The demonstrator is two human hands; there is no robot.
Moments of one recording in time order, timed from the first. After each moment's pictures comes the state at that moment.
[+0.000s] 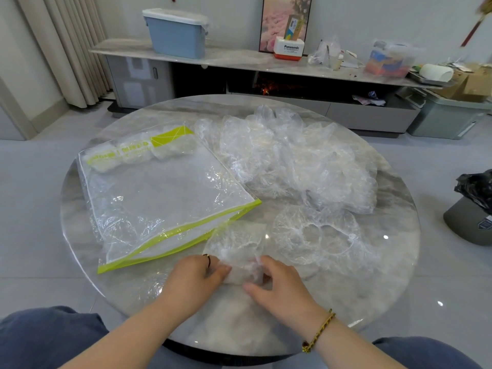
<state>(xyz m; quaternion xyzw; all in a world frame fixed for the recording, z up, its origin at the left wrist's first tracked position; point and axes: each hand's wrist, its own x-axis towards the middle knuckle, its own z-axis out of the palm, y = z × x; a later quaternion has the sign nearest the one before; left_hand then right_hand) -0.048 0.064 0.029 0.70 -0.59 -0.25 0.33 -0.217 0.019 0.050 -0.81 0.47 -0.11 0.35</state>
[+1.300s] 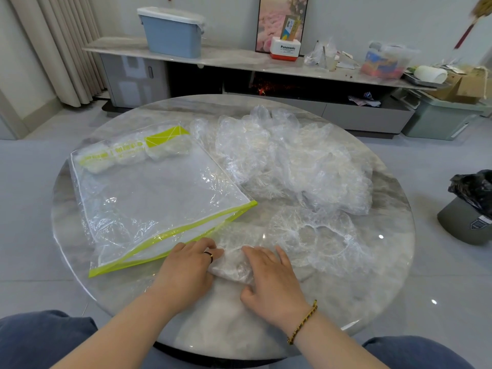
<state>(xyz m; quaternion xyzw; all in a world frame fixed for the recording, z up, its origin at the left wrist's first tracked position) -0.039 0.049 0.031 0.65 -0.74 0.01 0.17 -0.207 0.012 0.052 -0.90 0.42 -0.03 0.15</state>
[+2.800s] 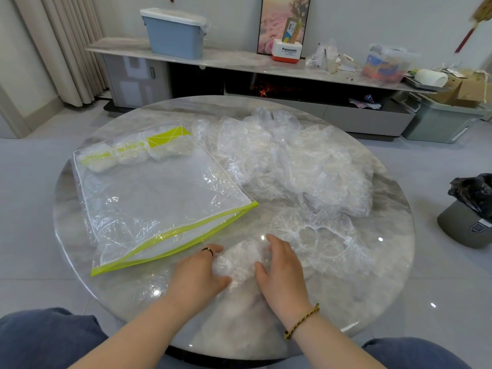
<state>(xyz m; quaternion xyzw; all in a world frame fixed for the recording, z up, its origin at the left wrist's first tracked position) -0.060 0.050 0.037 0.77 -0.58 -0.20 0.19 -0.208 0.006 0.045 -0.80 0.54 -0.16 0.21</state>
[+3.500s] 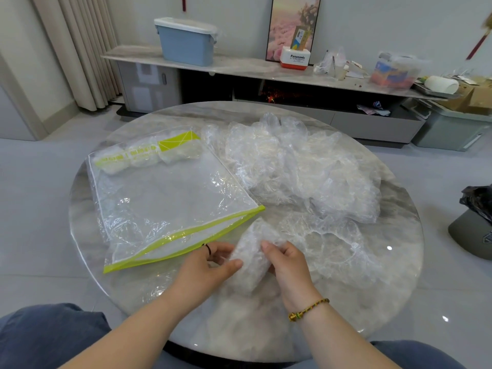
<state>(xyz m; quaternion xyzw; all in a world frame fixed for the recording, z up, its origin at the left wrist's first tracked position) -0.061 0.062 0.061 0.65 -0.45 -0.38 0.48 -0.191 -0.001 0.057 -0.43 0.52 -0.40 0.62</state>
